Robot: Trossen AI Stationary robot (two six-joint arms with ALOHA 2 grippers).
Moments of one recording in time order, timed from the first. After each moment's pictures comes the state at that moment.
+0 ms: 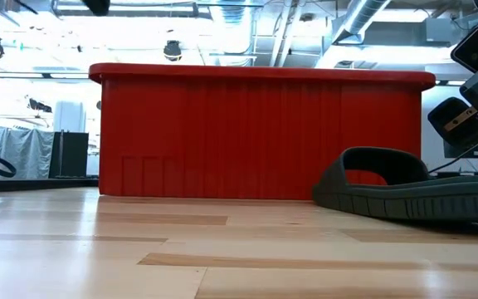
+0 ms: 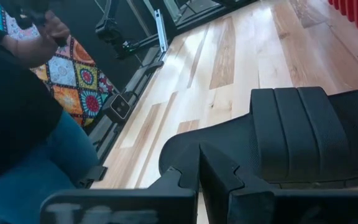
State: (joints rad) left arm -0.29 0.56 0.51 0.18 -0.17 -0.15; right arm 0.43 0.29 0.01 0.01 0.00 0.46
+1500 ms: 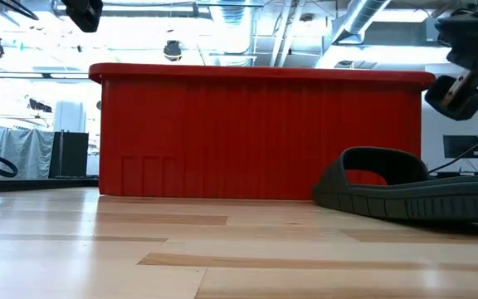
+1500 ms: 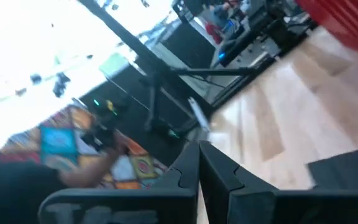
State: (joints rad) left arm -0.37 0.51 0.44 0.13 -0.25 -0.20; right arm 0.43 0.29 0.01 0.34 0.11 0.79
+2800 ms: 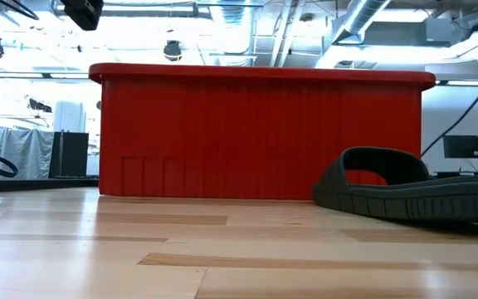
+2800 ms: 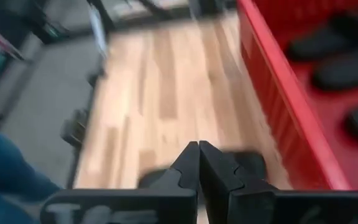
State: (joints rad) left arm -0.37 0.51 0.44 0.12 -0.18 -0.20; right arm 0.51 0.85 1.10 -0.89 0.32 0.43
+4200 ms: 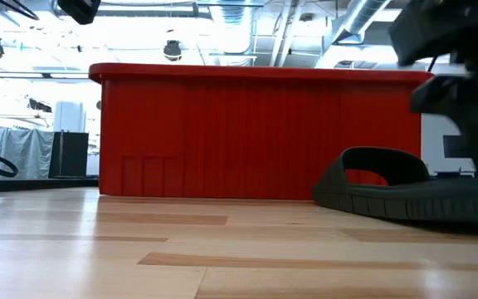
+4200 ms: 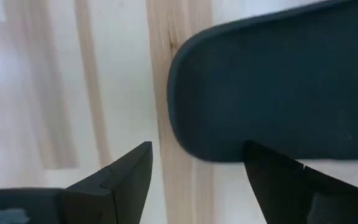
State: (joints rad) left arm -0.37 0.51 0.44 0.12 0.00 -0.25; right arm 0.63 1.82 1.17 -0.79 0.02 0.65
